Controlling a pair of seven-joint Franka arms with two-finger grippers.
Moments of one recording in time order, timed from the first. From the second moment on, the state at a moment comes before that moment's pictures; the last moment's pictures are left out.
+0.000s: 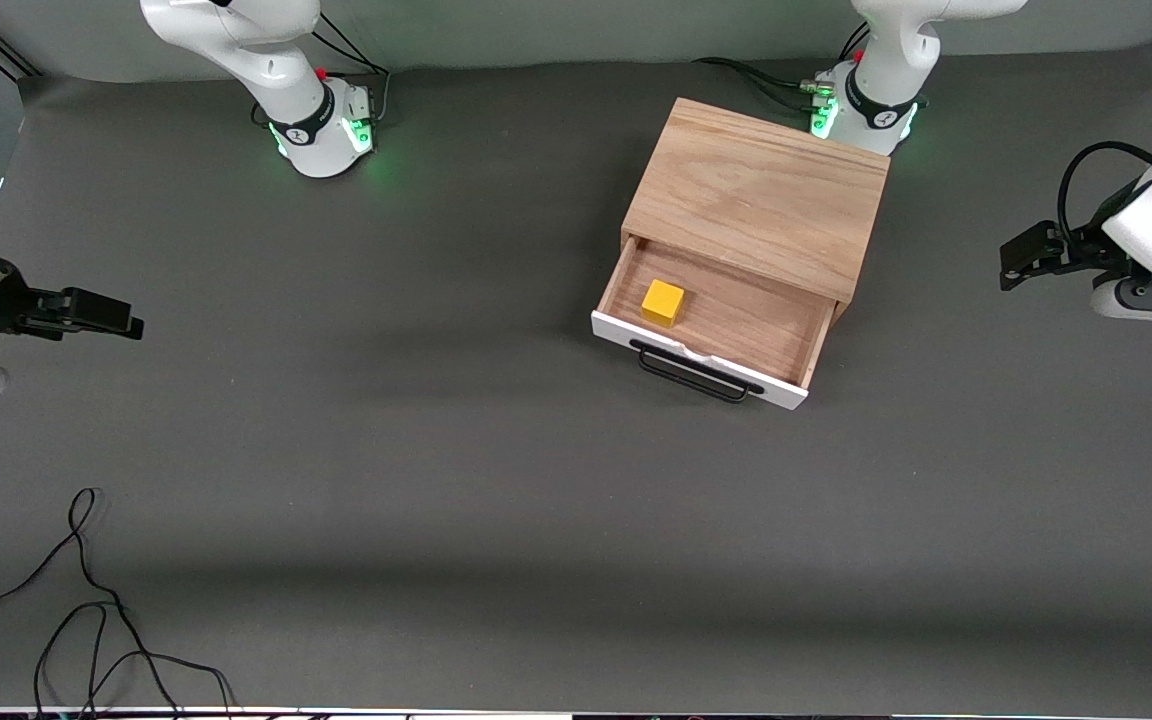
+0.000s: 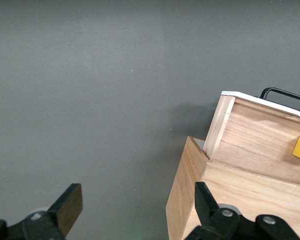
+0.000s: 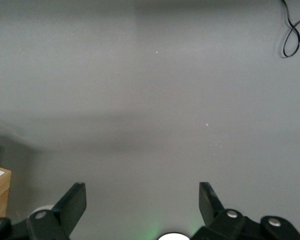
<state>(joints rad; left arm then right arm) -0.05 -0.01 -0.02 -1.64 0.00 1.58 0.04 0.01 0.23 -0.03 -1.29 0.08 1.38 0.06</state>
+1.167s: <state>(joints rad) -0.05 -0.04 -0.02 -1.64 0.00 1.55 -0.03 -0.02 0.08 0.01 -1.47 0.03 1.50 0.06</state>
